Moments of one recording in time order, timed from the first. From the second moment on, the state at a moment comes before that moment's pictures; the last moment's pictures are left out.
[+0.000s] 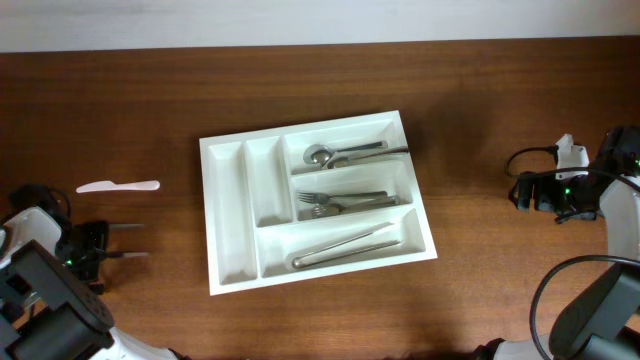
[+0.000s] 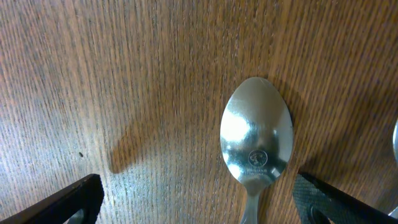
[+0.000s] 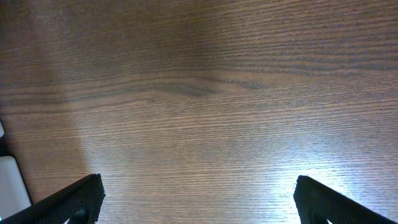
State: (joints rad) left arm 0.68 1.85 1.10 -0.83 -0.11 -0.96; right arm -0.54 1.64 1.19 -0.89 -0.25 -0.35
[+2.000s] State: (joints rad) left arm 0.64 1.86 1.10 -0.81 -0.08 -0.97; right arm -0.54 1.64 1.19 -0.89 -0.25 -0.35
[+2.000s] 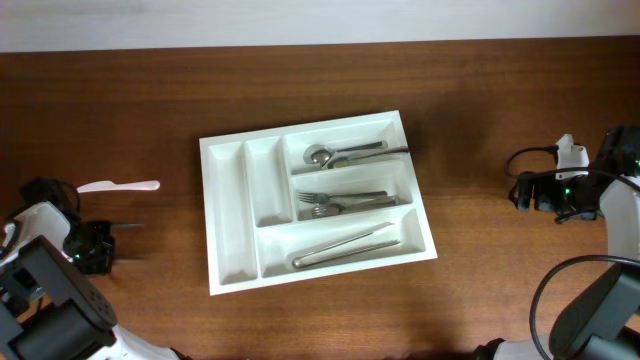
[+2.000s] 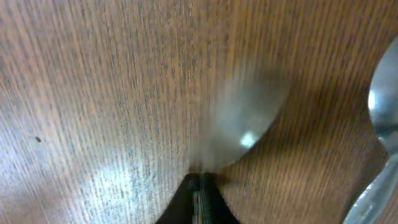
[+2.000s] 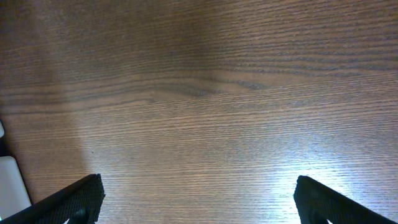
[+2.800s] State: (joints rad) left arm 0.33 1.71 1.31 -0.92 0.09 -0.39; right arm -0.54 1.64 1.19 -0.89 -0.25 -0.35
